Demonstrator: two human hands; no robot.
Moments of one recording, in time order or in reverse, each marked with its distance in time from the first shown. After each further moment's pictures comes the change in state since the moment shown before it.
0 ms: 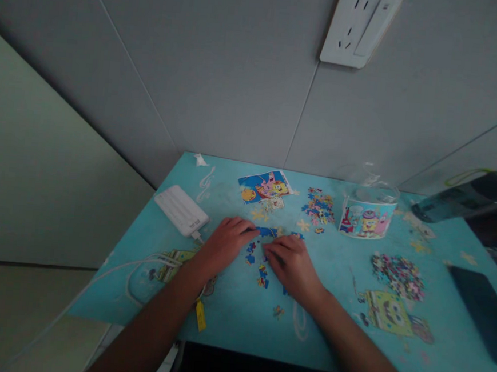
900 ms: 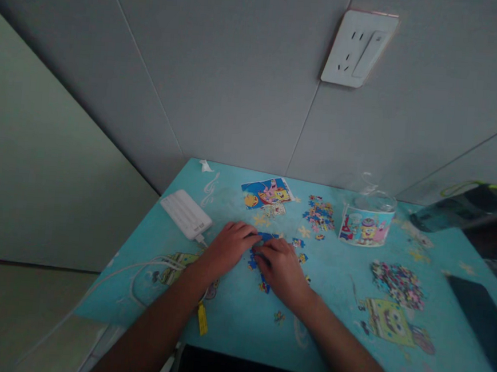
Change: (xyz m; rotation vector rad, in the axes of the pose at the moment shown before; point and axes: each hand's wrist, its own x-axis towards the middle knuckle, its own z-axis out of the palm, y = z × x) left_hand 0.001 0.003 -0.005 -0.039 -0.001 -0.006; right_hand 0.017 -0.018 0.015 -0.053 -0.036 0.014
